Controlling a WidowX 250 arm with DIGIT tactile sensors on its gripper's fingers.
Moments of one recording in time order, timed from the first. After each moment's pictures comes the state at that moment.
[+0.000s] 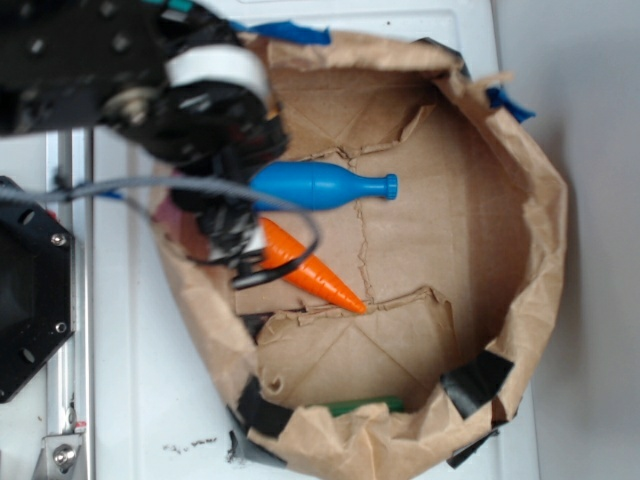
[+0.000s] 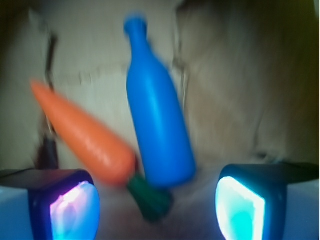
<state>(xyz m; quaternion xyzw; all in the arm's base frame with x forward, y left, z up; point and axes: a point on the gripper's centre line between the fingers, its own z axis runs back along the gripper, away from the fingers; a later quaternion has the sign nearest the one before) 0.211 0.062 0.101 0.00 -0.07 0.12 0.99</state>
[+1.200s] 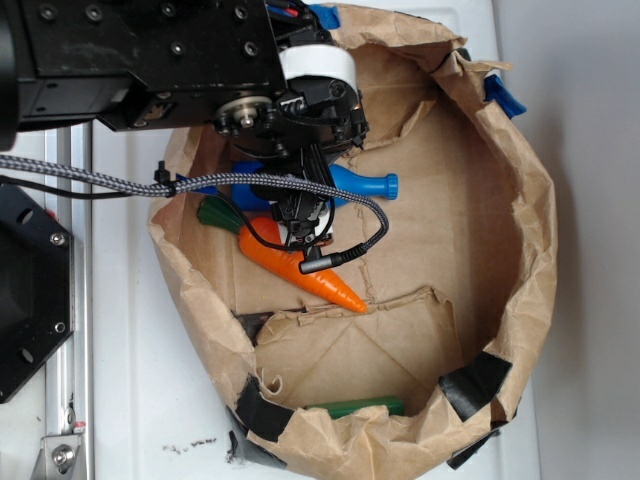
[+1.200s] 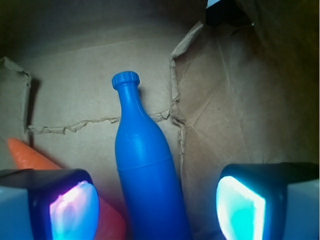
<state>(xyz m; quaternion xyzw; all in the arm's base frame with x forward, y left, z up) 0.237 0.070 0.079 0.03 -0.08 0.10 0.99</state>
